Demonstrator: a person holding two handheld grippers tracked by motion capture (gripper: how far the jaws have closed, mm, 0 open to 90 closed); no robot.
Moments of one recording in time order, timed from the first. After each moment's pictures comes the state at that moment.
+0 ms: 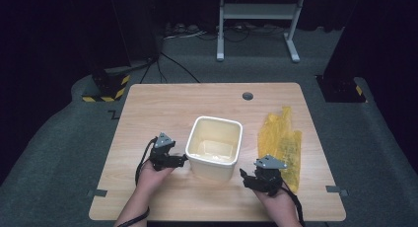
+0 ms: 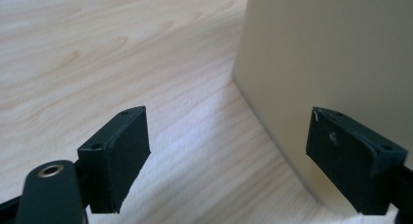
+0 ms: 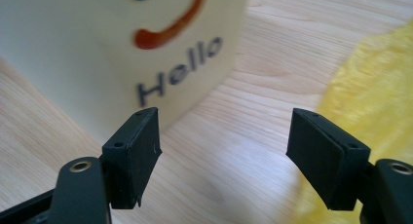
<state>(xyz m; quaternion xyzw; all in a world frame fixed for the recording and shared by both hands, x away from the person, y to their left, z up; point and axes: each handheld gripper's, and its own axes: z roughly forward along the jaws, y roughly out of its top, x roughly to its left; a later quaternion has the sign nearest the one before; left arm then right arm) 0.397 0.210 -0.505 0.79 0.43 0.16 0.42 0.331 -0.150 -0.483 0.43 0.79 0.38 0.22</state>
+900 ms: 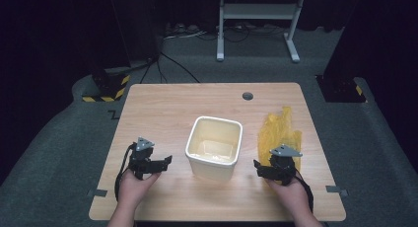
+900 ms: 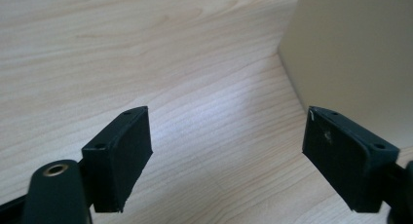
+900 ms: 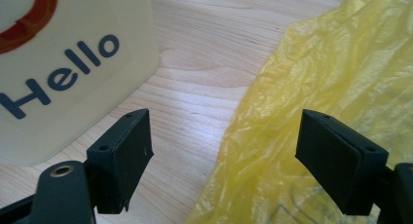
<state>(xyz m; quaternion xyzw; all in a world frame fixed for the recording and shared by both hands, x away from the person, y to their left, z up) 0.353 0.244 -0.460 0.75 0.52 0.19 0.36 0.365 -0.191 -0.487 0.47 0.77 0.36 0.22</state>
